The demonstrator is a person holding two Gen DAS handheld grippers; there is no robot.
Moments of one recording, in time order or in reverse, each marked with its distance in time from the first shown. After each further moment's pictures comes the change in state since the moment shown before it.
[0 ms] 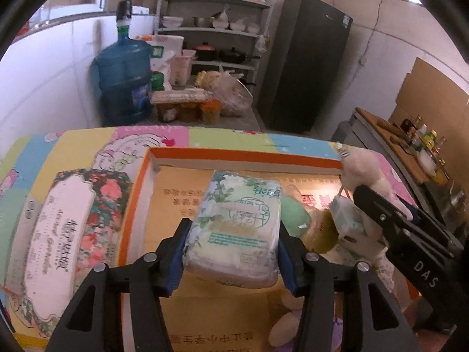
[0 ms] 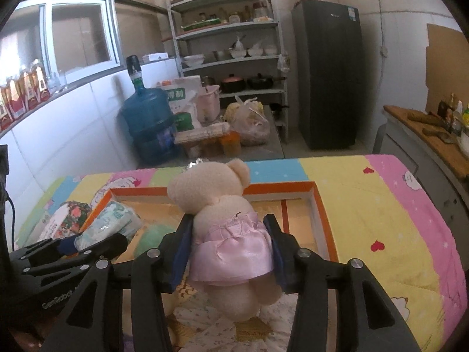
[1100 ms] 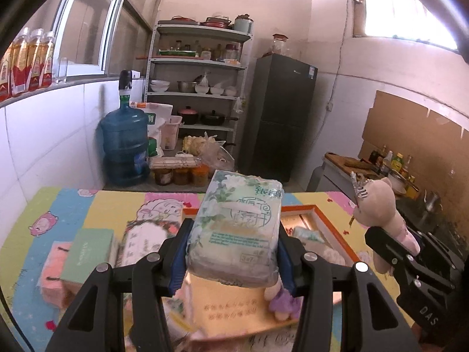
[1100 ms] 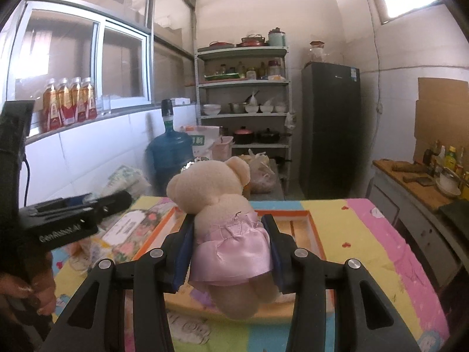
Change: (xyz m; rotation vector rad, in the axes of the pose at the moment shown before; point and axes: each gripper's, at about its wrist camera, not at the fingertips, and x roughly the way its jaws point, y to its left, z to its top) left arm -0.149 0.022 -0.021 0.083 -0.327 -0.074; right arm -0.163 0.071 -0.043 -0.112 -0.278 -0.001
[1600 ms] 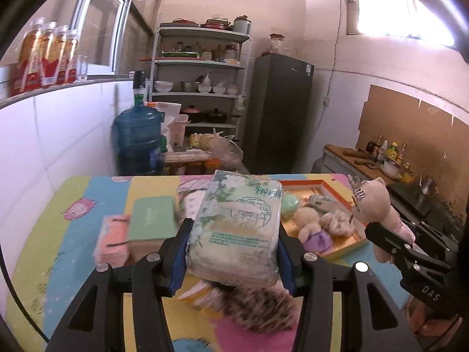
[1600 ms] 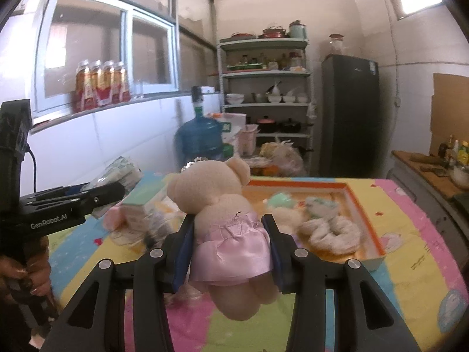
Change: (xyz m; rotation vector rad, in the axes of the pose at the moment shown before) left arm -0.082 0.067 -0.038 0.037 0.010 -0.023; right arm -0.041 0.073 -0.037 -0.012 0.038 0.063
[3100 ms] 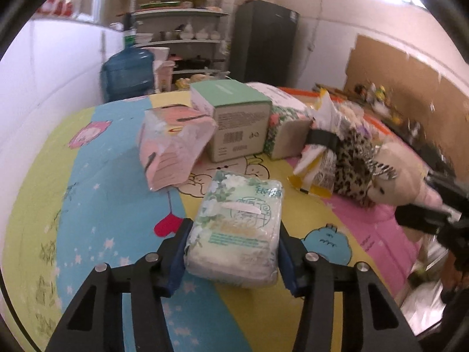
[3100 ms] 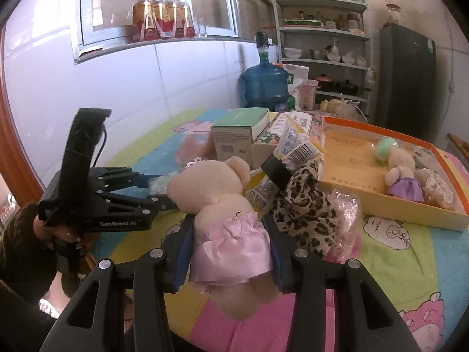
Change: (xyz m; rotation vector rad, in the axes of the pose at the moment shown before) left arm 0.016 0.145 -0.104 0.068 0.256 -0.103; right arm 0.042 0.136 -0.063 -0.094 0.243 0.254
